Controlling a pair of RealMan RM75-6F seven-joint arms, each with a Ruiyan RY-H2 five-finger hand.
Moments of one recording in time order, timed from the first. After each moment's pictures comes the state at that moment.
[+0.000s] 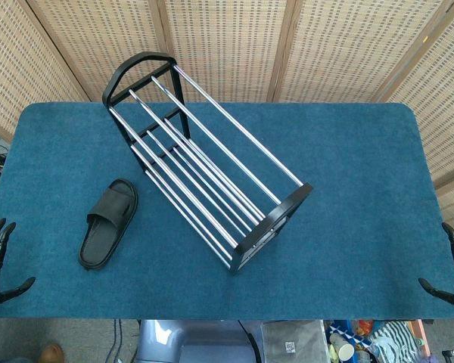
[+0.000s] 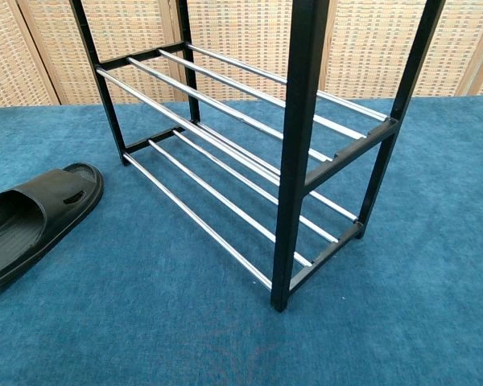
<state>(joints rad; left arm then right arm) 0.01 -1.14 -0.01 -1.66 1.54 1.59 0.10 -0.02 -1.01 0.08 -1.69 -1.46 1.56 0.02</state>
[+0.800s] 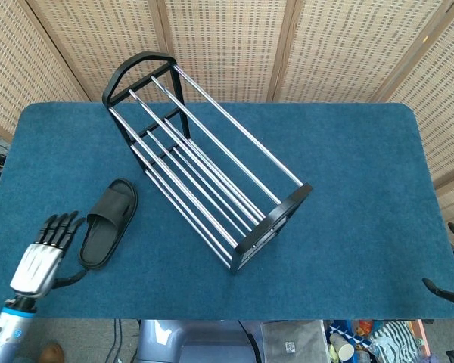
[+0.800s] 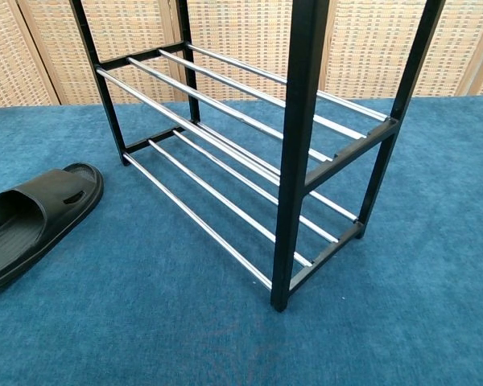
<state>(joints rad) -0.17 -1.26 0.00 -1.58 1.71 1.40 0.08 -0.02 -0.99 0.09 -1.70 -1.43 1.54 0.06</state>
